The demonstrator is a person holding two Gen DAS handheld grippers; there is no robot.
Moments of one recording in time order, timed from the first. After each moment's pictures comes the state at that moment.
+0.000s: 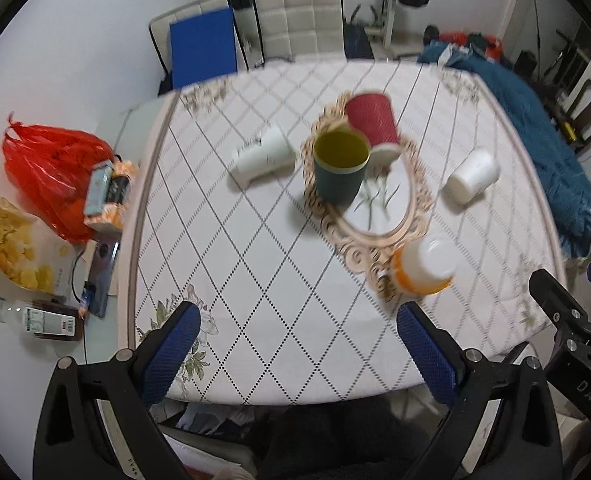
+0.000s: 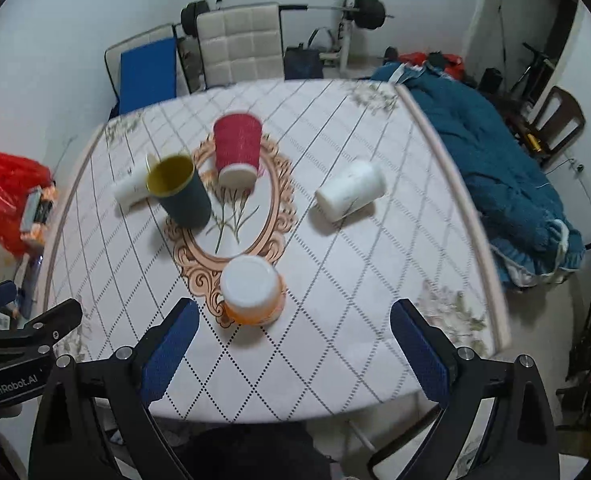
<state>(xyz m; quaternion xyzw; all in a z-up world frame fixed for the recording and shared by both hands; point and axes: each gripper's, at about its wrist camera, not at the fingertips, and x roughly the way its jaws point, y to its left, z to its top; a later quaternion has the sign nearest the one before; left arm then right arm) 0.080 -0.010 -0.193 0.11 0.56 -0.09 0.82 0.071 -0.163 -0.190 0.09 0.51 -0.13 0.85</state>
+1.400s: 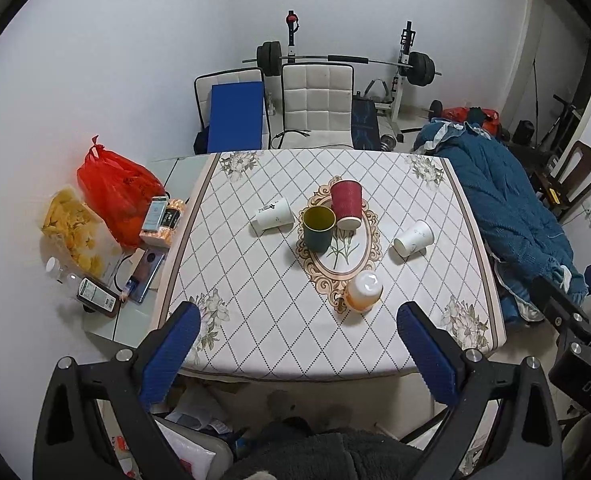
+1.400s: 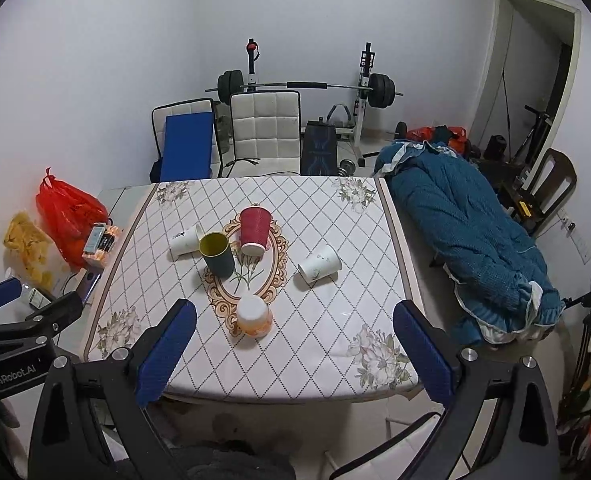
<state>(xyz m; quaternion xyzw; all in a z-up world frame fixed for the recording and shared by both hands) -0.042 -0.008 -0.031 0.05 0.47 -0.06 0.88 -0.070 -0.190 0.027 0.05 0.41 -0.09 0.91</state>
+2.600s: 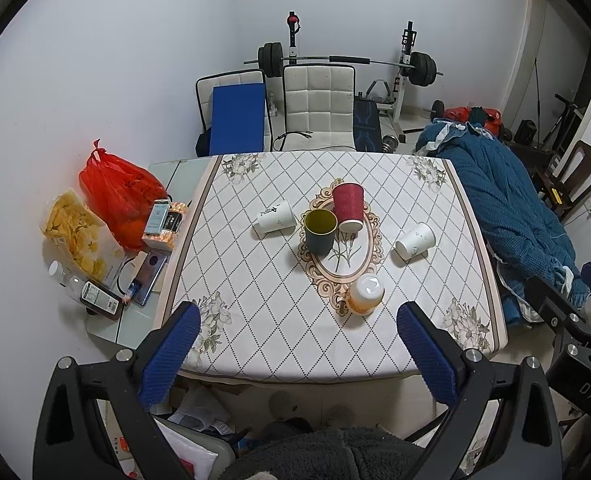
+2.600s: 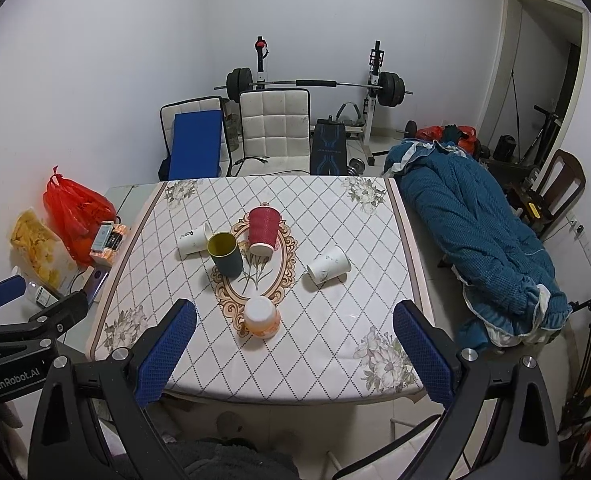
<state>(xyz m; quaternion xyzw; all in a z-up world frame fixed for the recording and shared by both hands) -0.041 -0.013 -0.026 0.06 0.47 -0.06 0.88 -0.053 -0.194 0.030 0.05 0.42 -0.07 0.91</state>
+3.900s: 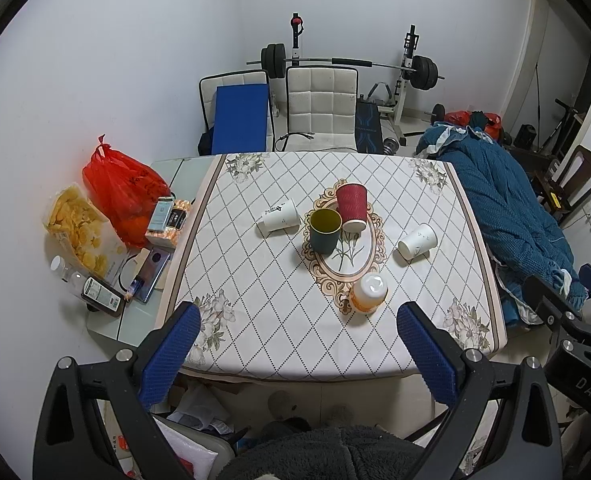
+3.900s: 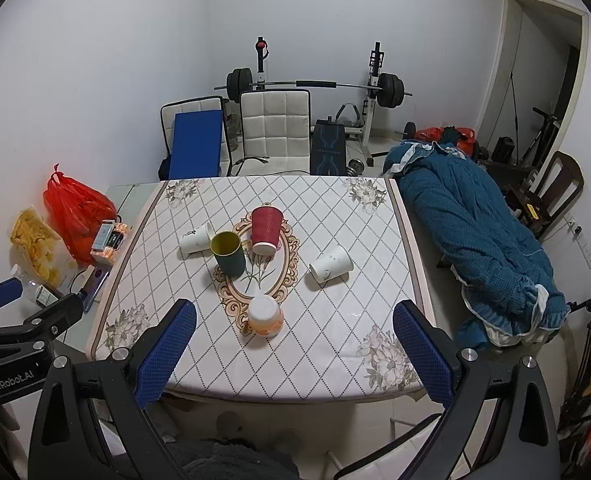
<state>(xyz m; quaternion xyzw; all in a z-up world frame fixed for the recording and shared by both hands) -0.044 -0.003 -0.027 0.05 0.47 -0.06 0.88 -0.053 -0.180 0.028 0.05 0.42 -0.07 0.90</state>
